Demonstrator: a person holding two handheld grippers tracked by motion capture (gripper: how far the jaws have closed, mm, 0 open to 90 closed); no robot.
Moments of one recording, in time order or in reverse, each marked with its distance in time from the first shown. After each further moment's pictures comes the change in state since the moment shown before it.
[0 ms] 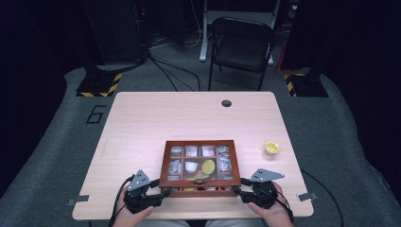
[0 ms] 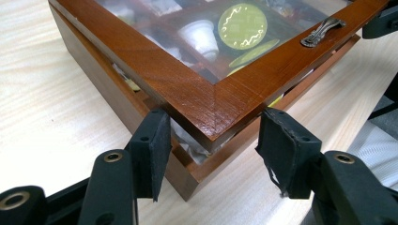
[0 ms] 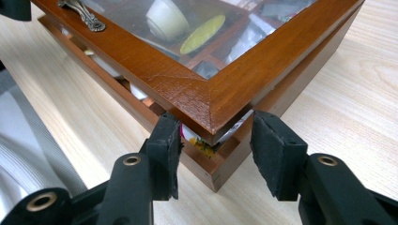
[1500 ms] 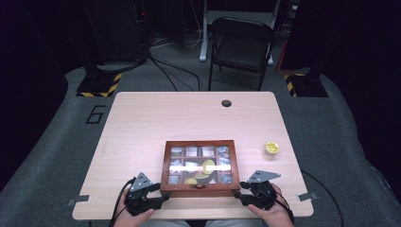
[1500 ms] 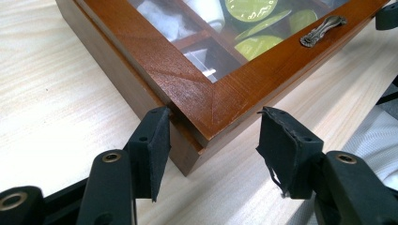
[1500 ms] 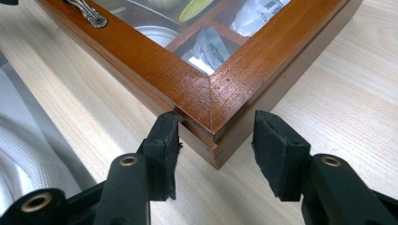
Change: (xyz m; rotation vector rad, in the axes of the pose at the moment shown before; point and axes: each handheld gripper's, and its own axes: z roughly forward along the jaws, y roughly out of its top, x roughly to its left) left arm -0.001 -0.007 0.003 0.073 0.017 -0.028; right arm -0.001 -0.005 0.005 0.096 0.012 0.014
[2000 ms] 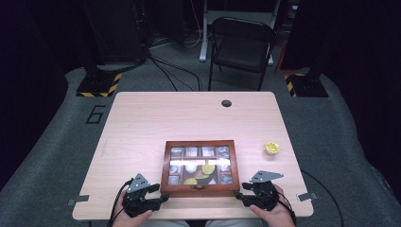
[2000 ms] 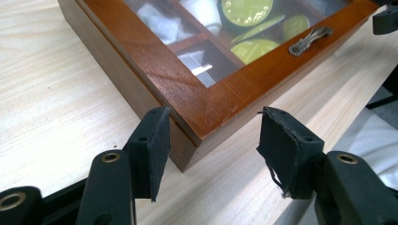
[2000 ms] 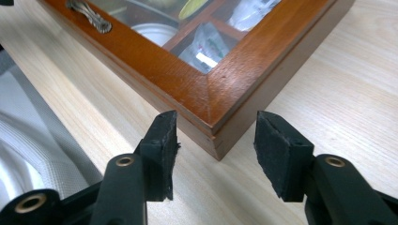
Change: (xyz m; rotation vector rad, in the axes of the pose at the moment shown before) left arm 0.000 -0.001 -0.007 -0.027 -0.010 -0.019; right arm -0.001 -0.002 -0.006 0.003 0.005 0.033
